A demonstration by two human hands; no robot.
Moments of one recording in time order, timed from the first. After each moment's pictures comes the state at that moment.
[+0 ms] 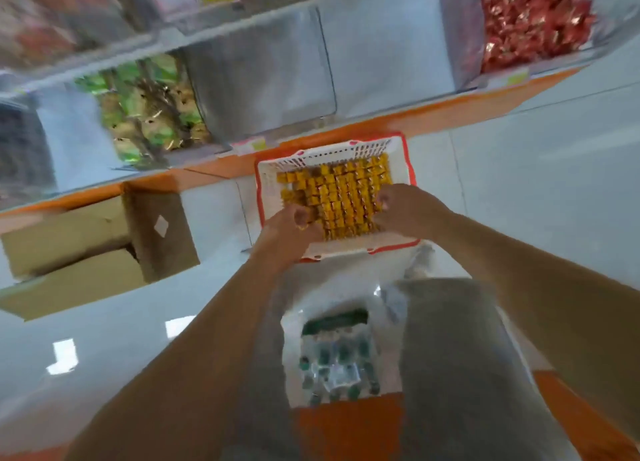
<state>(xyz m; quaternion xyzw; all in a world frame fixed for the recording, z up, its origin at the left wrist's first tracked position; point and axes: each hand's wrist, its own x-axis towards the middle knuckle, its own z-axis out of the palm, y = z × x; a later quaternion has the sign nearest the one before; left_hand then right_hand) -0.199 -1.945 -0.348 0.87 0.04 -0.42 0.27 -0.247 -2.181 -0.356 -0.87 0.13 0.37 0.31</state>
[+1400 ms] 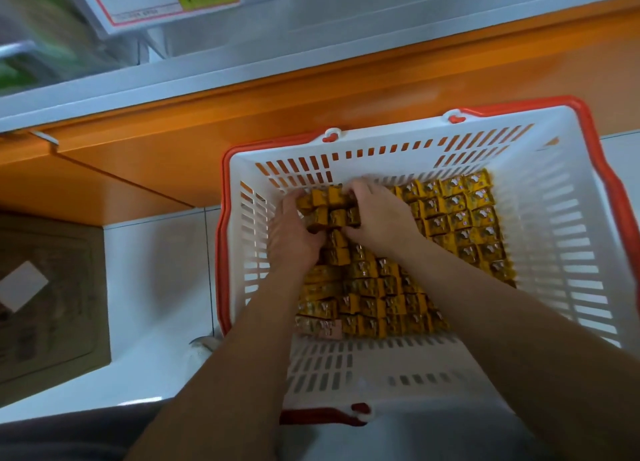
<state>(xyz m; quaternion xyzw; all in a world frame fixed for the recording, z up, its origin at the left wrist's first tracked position) -0.111 -1.899 -0.805 0.94 0.04 -0.17 0.30 -0.136 -2.066 -0.820 -0.96 0.02 0.06 0.26</state>
